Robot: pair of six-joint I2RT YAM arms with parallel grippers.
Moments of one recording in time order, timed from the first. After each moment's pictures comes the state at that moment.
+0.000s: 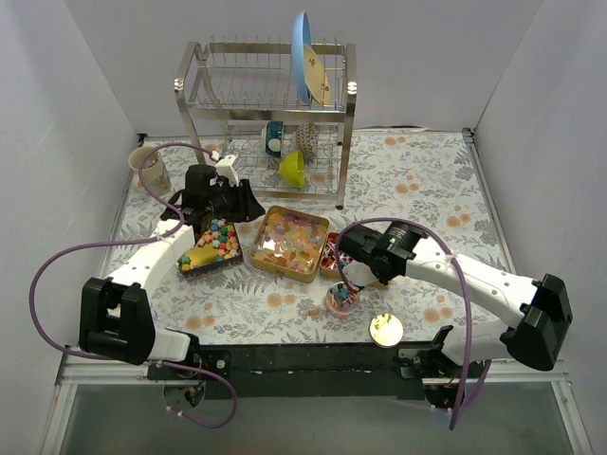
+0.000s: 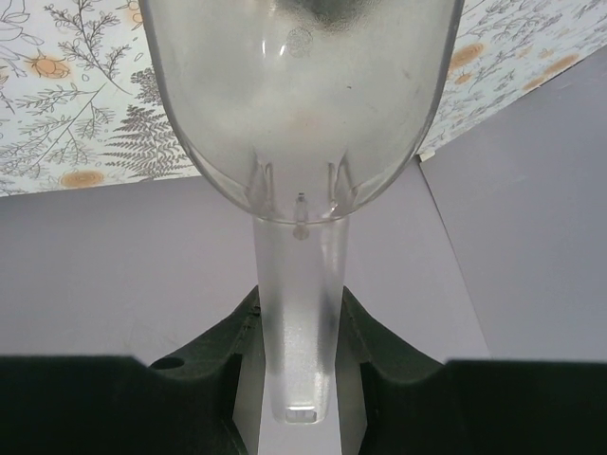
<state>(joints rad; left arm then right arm) -0.24 1.36 0.96 -0.20 0.43 -0.27 0.98 1.33 1.14 -1.33 0.64 -1.10</state>
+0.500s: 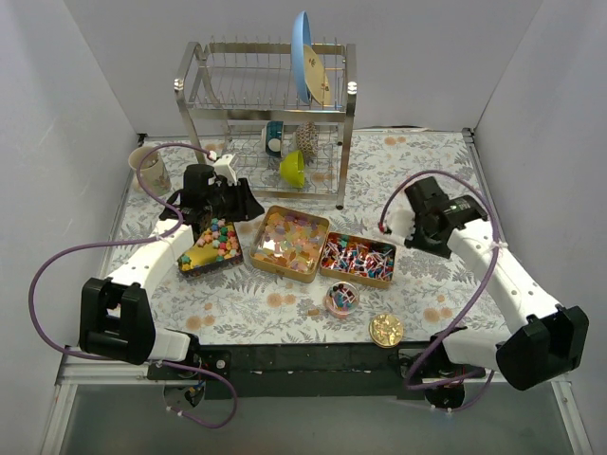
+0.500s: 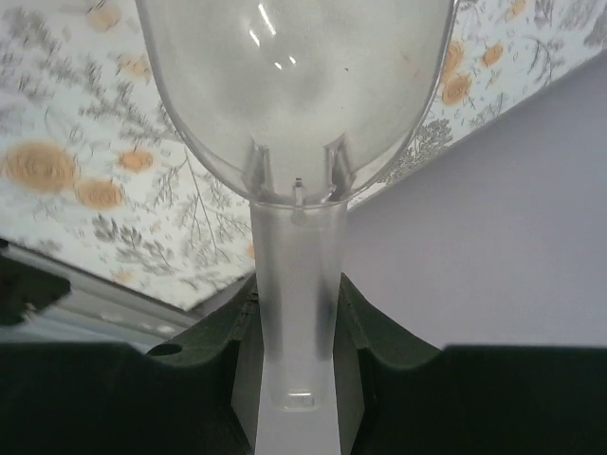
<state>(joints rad) -0.22 1.36 0.96 -0.20 0.44 -0.30 0.46 1.22 1.13 -1.23 0.34 -0.92</state>
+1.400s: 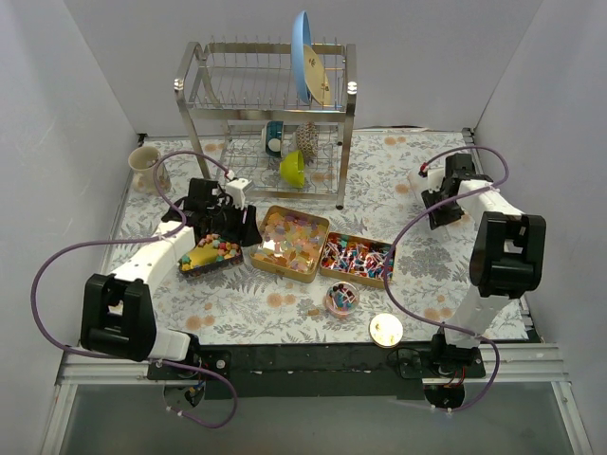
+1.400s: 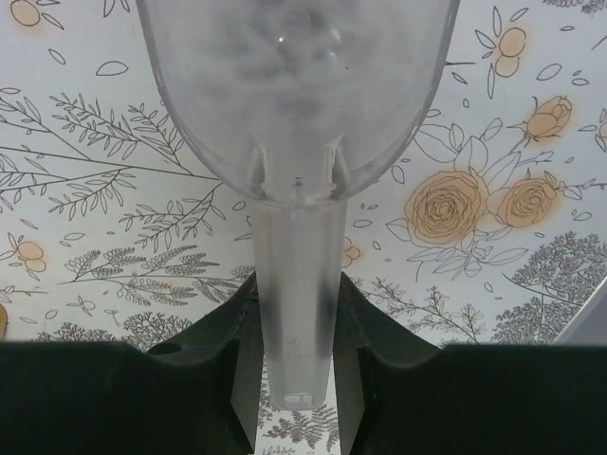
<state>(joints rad) -0.22 1.38 0.92 -0.41 0.53 0.06 -0.07 1.77 1.22 -0.63 -0.06 -0.41</state>
